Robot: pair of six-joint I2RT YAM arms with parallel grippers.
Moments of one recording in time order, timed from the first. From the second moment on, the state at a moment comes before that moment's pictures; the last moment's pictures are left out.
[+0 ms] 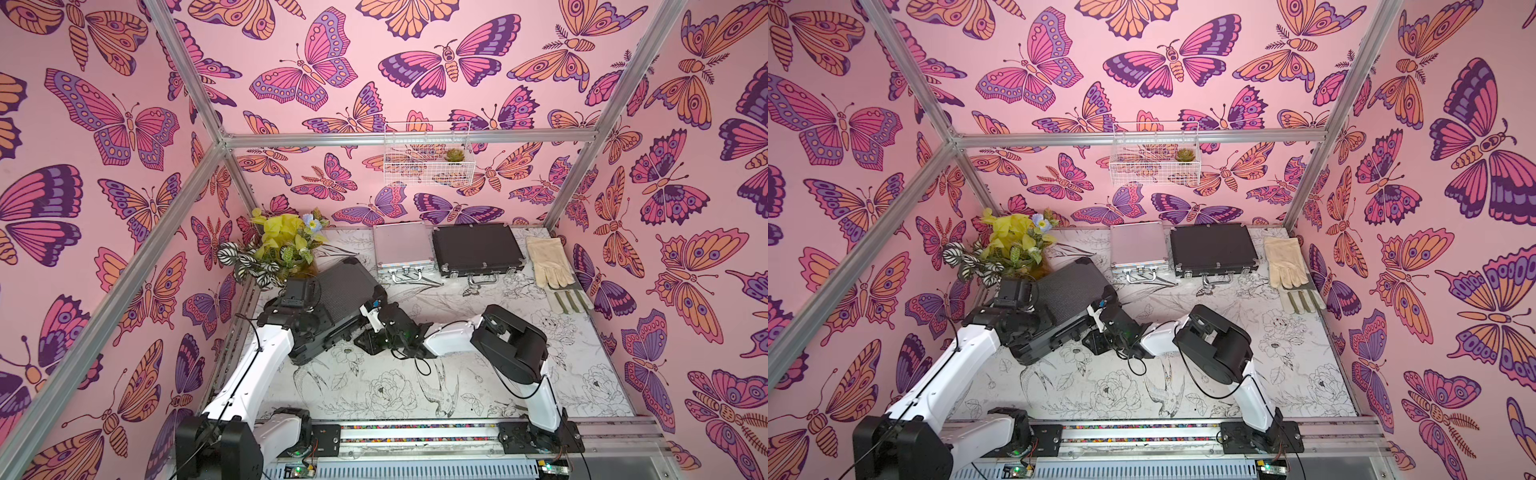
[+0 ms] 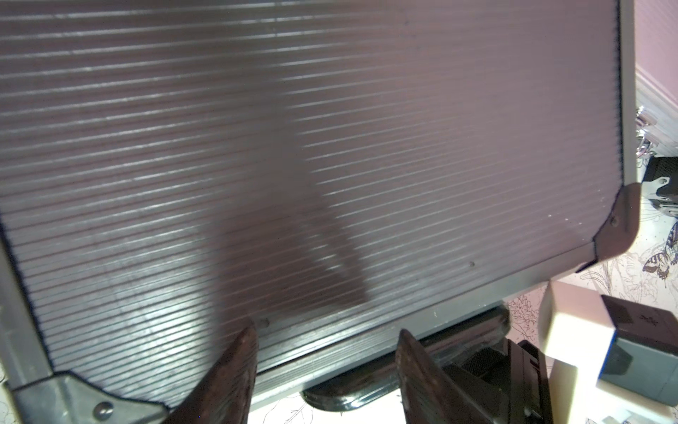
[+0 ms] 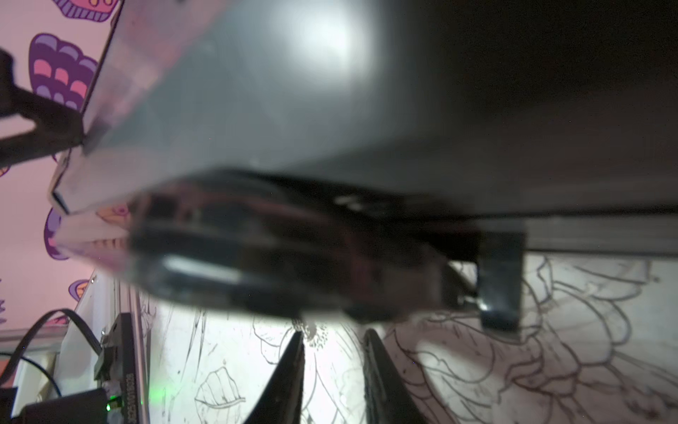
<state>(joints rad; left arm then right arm) -0.11 1.14 0.85 -0.80 0.03 -0.59 1.02 2.11 1.16 0.34 -0.24 0.64</state>
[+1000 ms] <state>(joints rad) -0.12 1.14 0.85 -0.79 0.03 -0.59 1.10 2.13 1.33 0.09 0.05 0.91</state>
